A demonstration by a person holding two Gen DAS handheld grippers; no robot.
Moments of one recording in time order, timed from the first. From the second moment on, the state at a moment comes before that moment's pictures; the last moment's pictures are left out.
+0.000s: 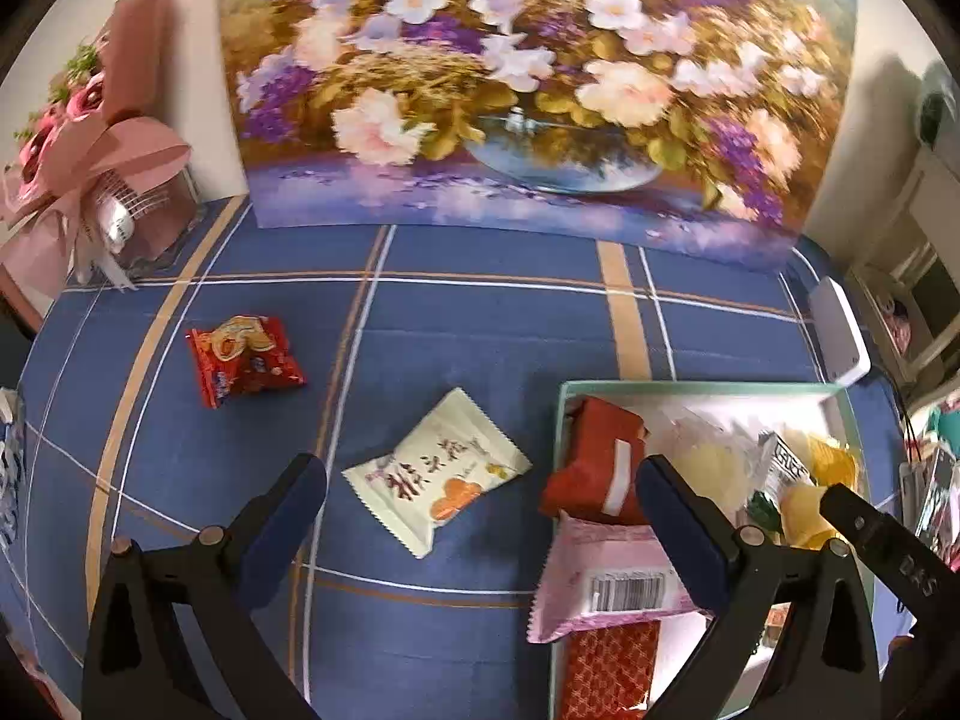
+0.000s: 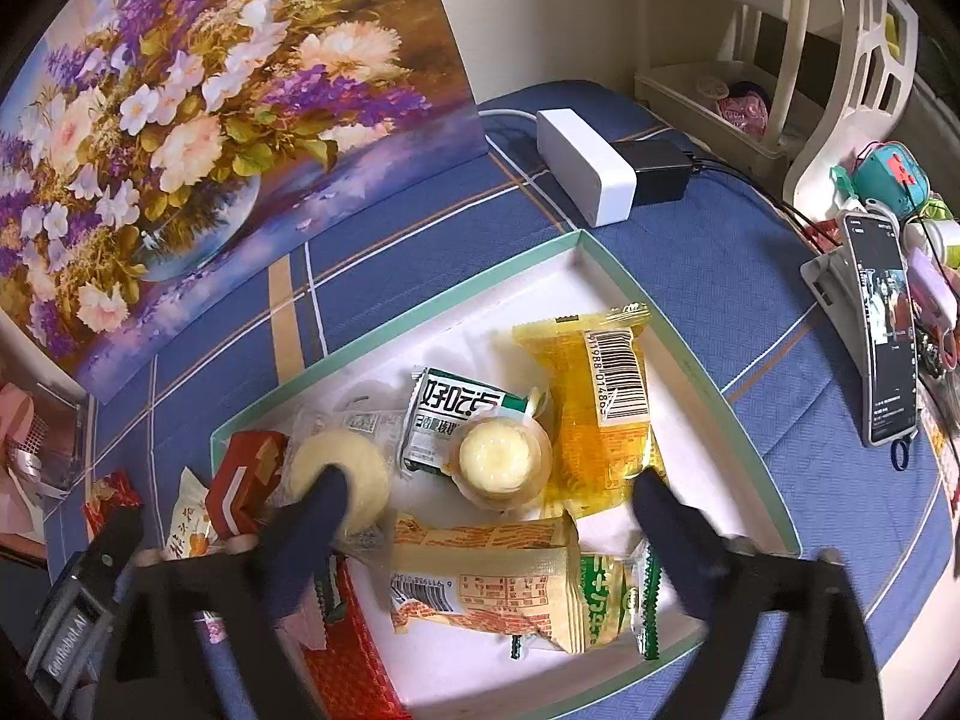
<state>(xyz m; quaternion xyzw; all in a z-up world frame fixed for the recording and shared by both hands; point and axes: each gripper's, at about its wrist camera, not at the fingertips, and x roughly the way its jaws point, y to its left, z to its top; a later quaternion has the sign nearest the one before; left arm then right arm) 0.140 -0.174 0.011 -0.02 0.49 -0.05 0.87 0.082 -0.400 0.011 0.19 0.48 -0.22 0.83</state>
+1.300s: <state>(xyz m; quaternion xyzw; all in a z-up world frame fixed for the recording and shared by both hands) 0.143 0.029 0.027 -0.11 0.46 0.10 0.87 0.133 -0.244 0.036 0.10 0.47 -0.09 0.87</state>
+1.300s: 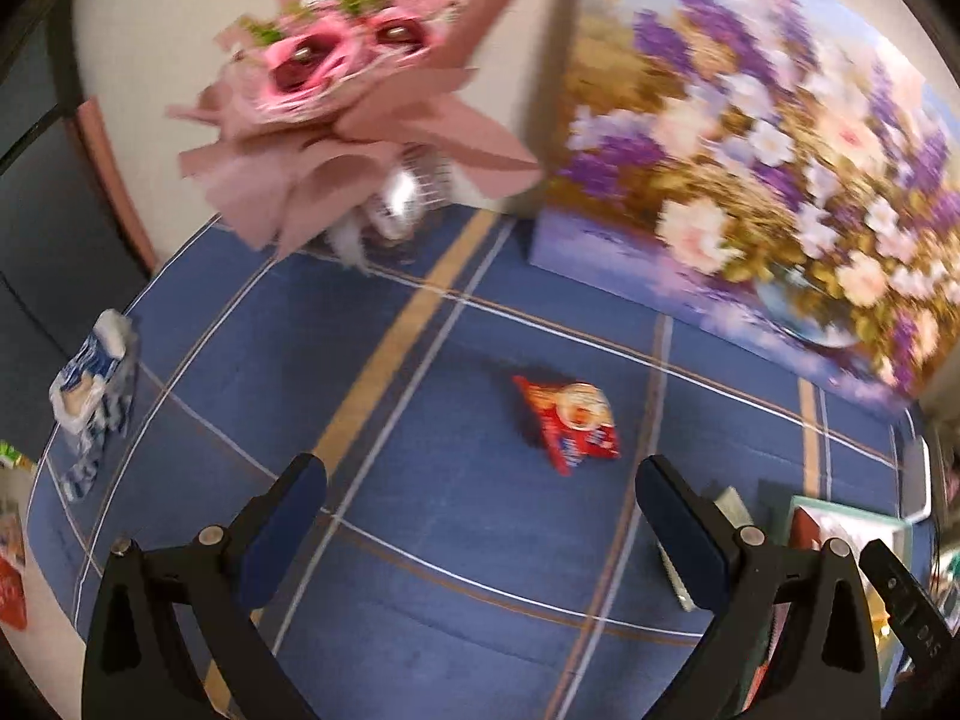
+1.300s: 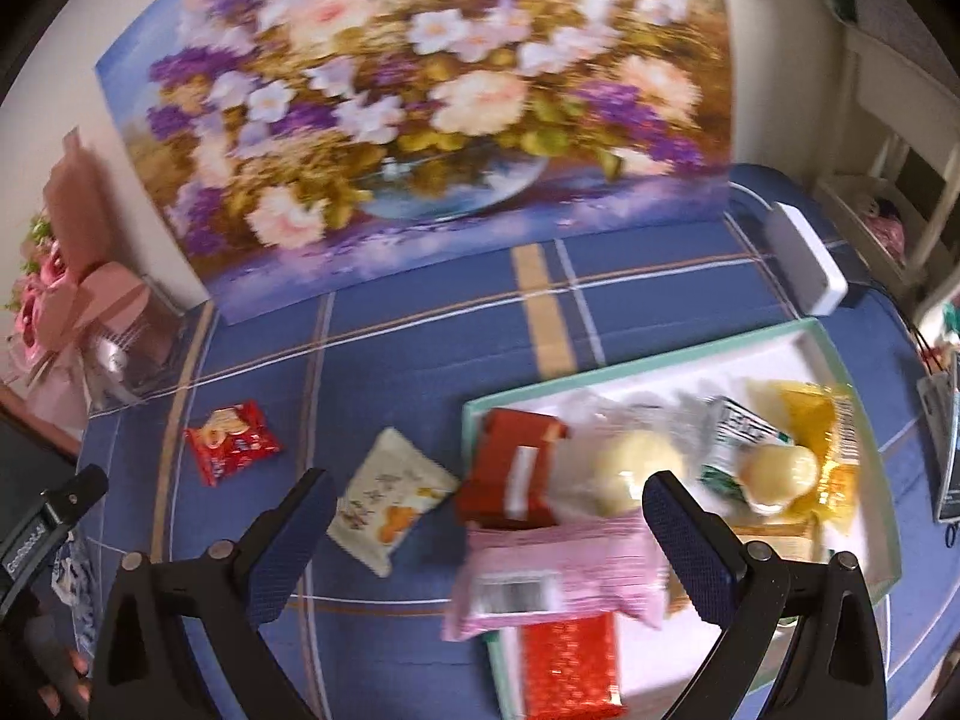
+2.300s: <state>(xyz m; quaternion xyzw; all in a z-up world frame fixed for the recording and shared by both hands) 0.191 0.054 -0.036 -0.14 0.51 0.09 0.85 0.191 -0.160 -0.044 0.11 0.53 -0.04 0.84</state>
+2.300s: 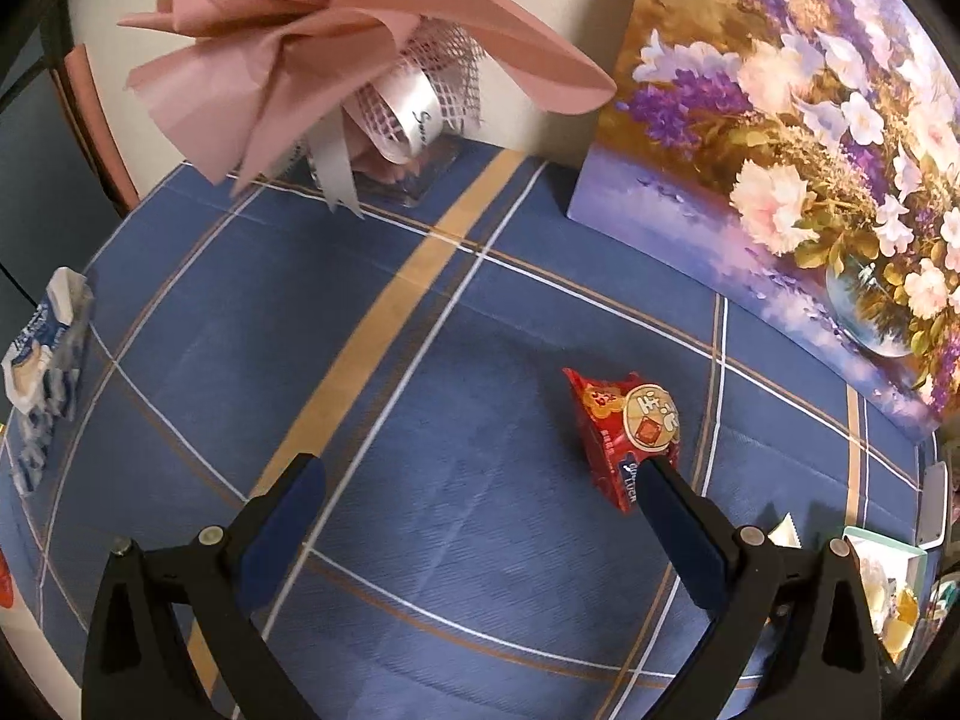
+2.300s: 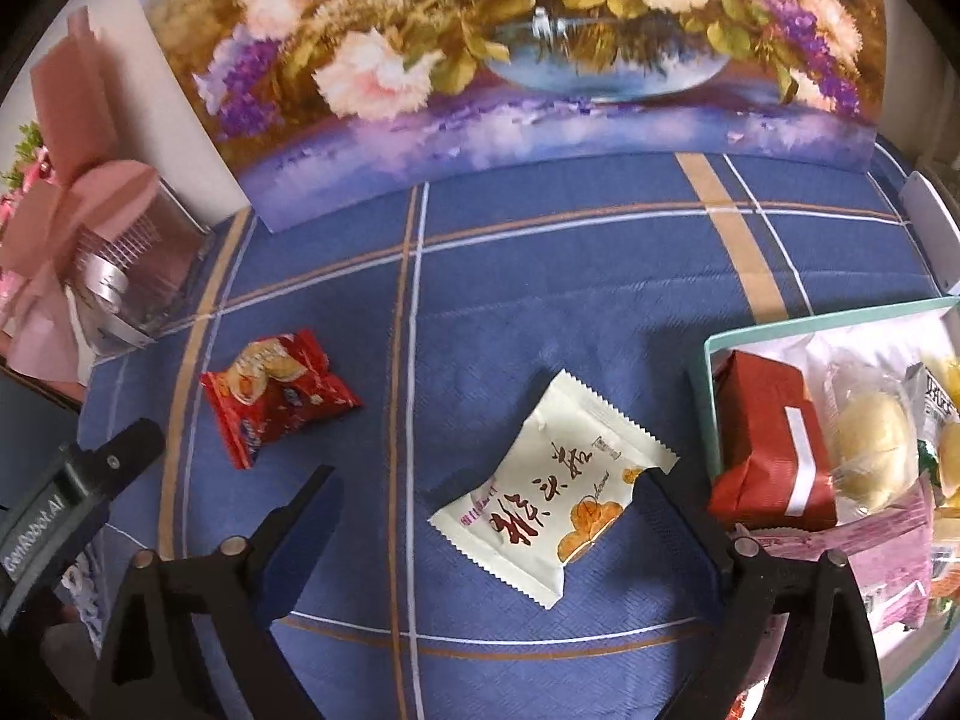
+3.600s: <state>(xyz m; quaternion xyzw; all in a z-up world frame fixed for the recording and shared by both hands) 0.221 0.023 -0.064 -0.22 0.50 0.01 0.84 0.208 -0.149 -0.078 0.04 0.54 -0.04 0.84</state>
